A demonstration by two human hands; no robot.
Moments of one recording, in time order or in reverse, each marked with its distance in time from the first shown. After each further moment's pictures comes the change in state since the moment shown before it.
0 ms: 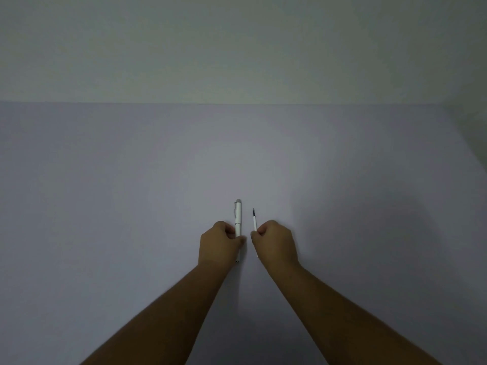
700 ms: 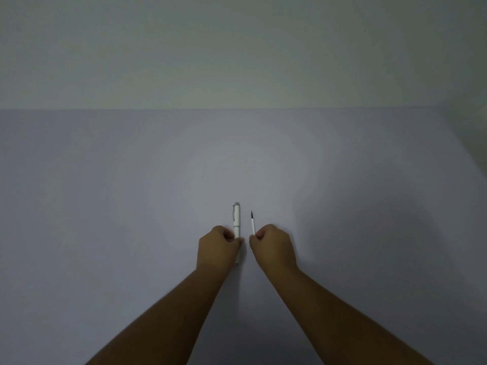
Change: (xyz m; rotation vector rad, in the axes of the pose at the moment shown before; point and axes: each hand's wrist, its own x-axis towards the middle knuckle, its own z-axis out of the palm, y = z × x) left_hand -0.003 0.002 -0.001 0.038 0.012 -0.023; right_hand -0.005 0.004 -0.001 -0.010 0.006 -0.012
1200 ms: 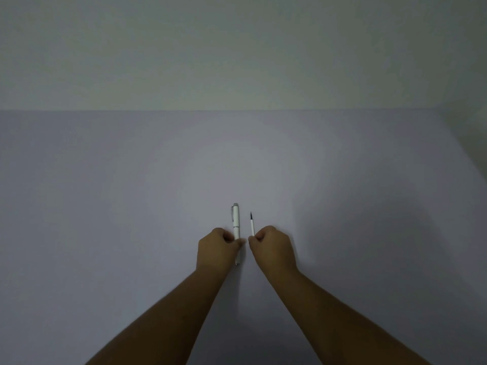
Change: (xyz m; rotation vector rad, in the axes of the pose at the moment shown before) left_hand -0.002 0.000 0.000 0.000 -0.019 -0.005; right_hand -0.002 0.002 0.000 0.016 0.006 -0.014
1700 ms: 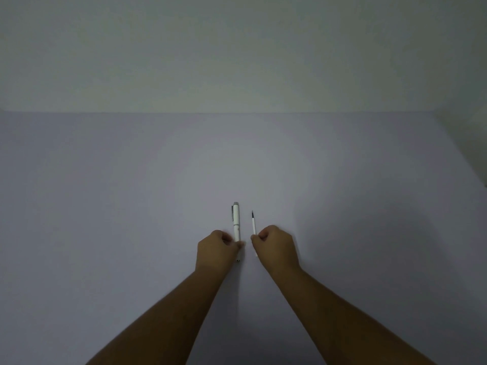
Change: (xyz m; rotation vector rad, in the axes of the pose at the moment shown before) left_hand -0.009 -0.006 -0.006 0.003 -0.013 -0.032; right_hand -0.006 0.002 -0.007 0.031 -0.016 -0.009
